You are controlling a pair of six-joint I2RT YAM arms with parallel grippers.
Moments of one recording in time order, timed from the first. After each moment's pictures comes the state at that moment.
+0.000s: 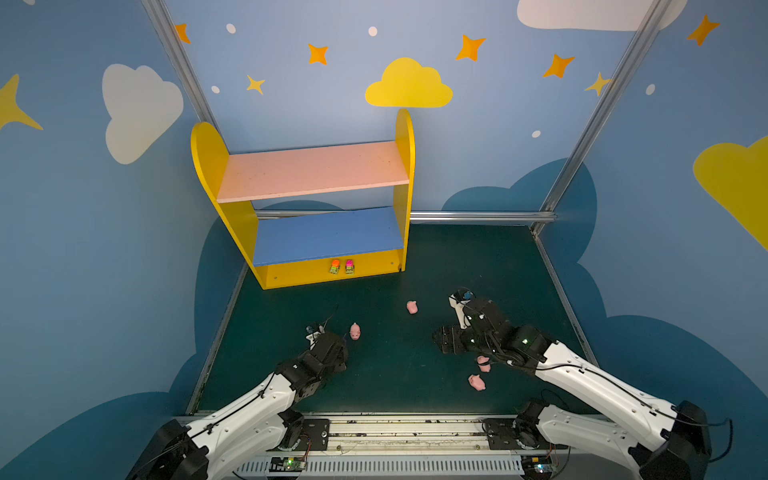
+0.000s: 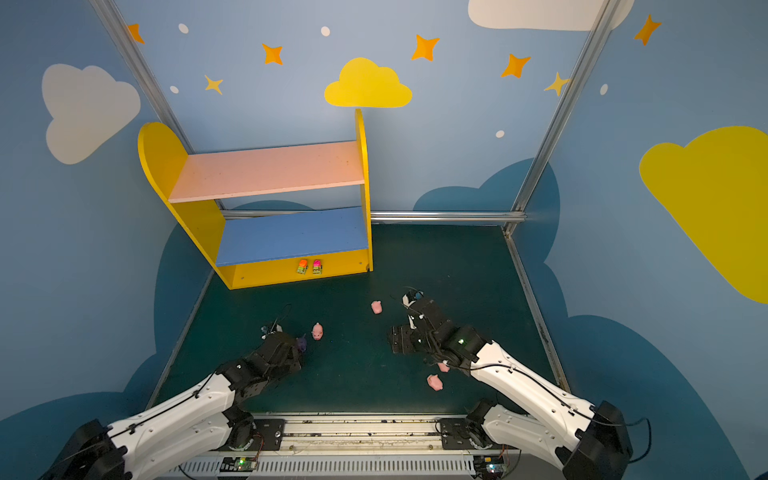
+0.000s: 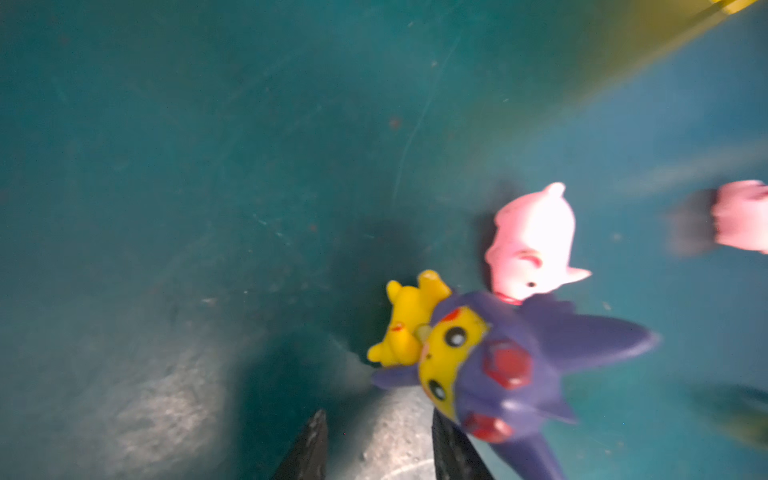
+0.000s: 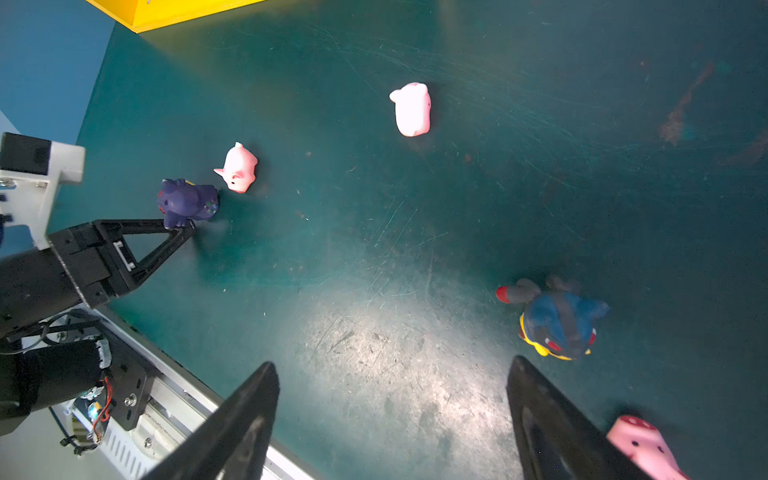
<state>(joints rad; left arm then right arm) -0.63 0.86 0.28 -0.40 -0.22 -0.97 0.82 1.02 0.77 -0.62 0.01 0.55</state>
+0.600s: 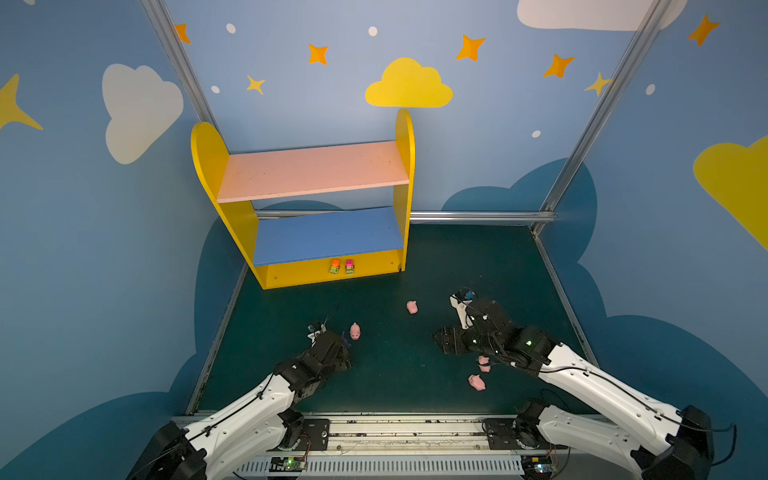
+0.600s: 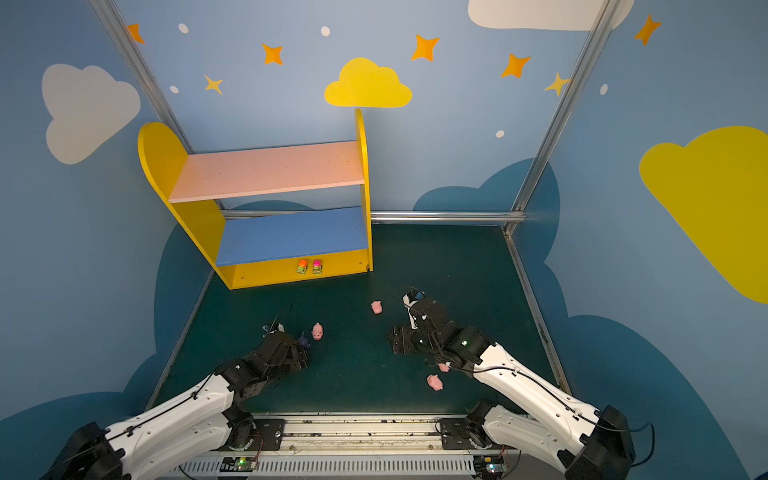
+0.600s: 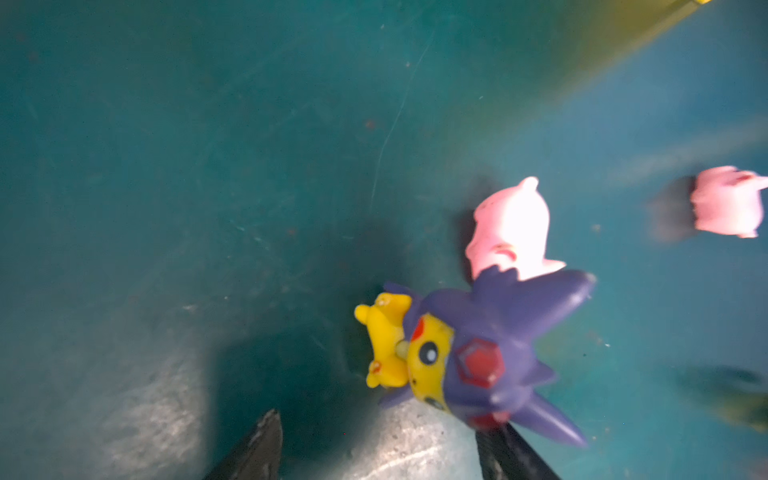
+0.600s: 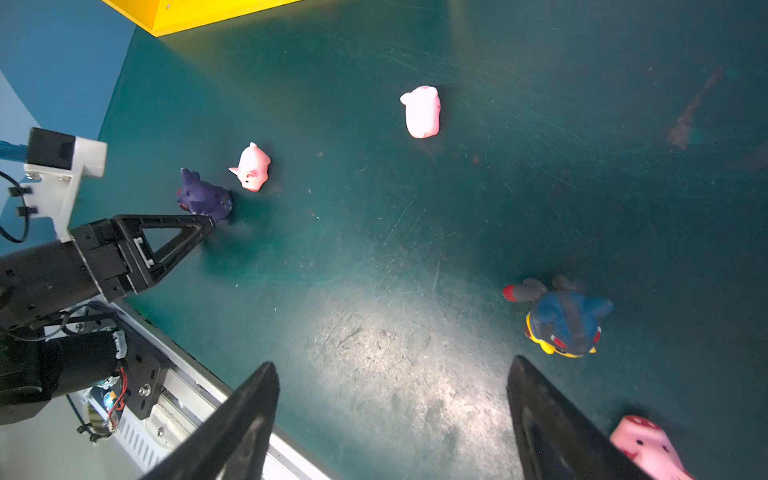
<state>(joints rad) -0.63 0.85 0.29 -0.39 -0.20 -0.92 0.82 0.99 0.77 -0.62 -0.01 0.54</state>
